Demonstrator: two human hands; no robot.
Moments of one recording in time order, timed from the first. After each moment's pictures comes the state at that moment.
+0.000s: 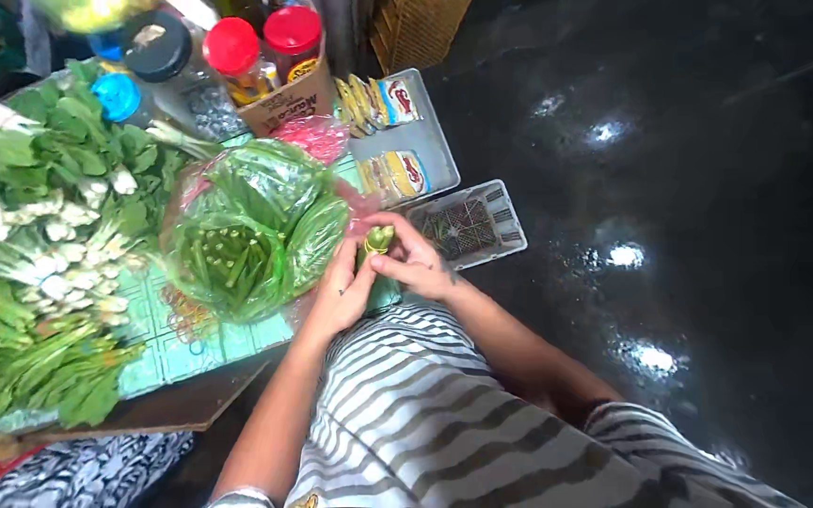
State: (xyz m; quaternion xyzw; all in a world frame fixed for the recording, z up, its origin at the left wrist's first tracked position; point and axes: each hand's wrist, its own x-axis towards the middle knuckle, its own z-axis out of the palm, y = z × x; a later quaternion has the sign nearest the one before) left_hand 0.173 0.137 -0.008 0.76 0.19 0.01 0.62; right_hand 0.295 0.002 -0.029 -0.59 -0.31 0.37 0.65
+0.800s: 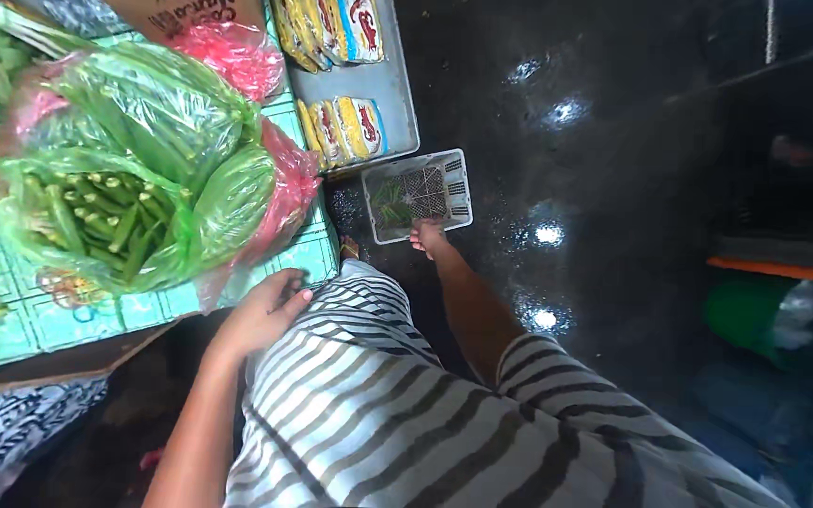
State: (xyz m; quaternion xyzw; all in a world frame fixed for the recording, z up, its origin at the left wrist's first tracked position) left_hand 0.117 0.115 -0.059 0.76 0.28 -0.26 0.53; right_hand 0.406 -0.157 -0.294 -0.77 0.24 0.44 0.38
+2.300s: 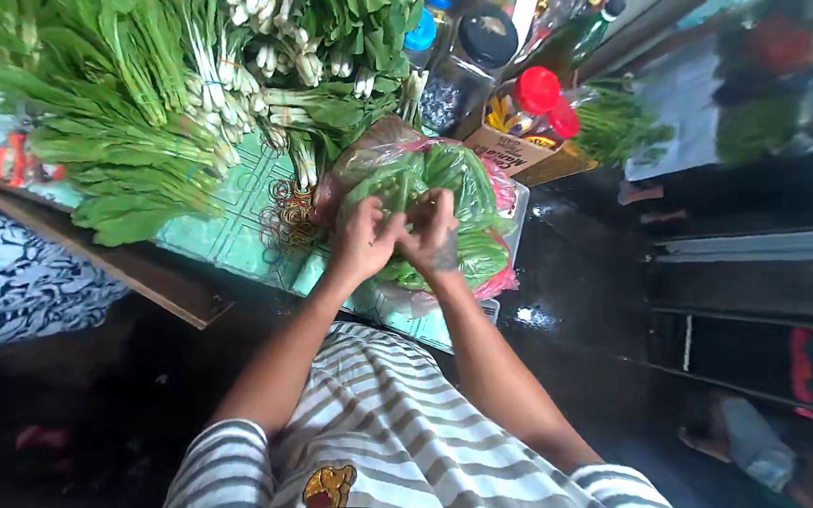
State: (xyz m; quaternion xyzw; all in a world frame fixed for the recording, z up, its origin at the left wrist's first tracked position) left_hand -0.020 0.315 -0.027 0.67 0.43 0.26 0.55; right_hand 0.124 0.251 -0.022 -0.75 -0.55 0.14 0.33
